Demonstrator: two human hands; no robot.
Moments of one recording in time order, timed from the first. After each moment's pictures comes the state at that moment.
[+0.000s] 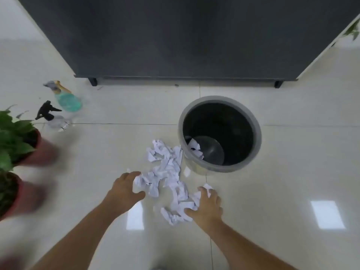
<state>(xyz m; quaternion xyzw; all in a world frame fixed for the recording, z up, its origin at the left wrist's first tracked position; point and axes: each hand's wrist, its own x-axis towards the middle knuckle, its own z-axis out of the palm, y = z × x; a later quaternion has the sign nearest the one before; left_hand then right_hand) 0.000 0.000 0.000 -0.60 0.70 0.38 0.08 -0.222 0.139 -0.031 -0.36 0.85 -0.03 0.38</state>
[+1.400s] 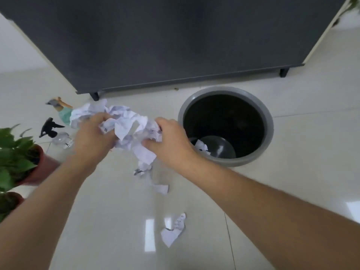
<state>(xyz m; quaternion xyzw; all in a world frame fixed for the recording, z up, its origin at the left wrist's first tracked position) -0.028 -0.098 0.092 -0.59 0.68 0.34 -0.26 -0.200 -0.005 0.090 -0.53 0.67 -0.40 0.35</state>
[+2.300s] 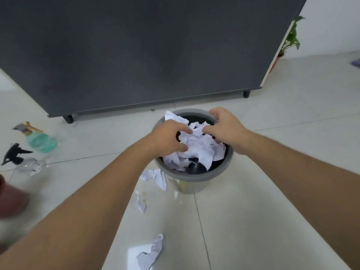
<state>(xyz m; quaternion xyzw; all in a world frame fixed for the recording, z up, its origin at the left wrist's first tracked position) -0.224 -0.062 0.114 -0.35 0.88 0.32 0.02 -0.385 0.035 0.126 -0.38 0.81 -0.34 0.30</state>
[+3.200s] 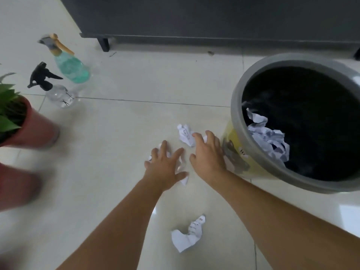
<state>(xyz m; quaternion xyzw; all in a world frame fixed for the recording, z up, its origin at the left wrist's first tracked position) -0.044 -0.067 -0.145 -0.54 0.80 0.20 0.16 -0.190 -0.044 -0.125 -0.56 0.80 -0.08 0.21</state>
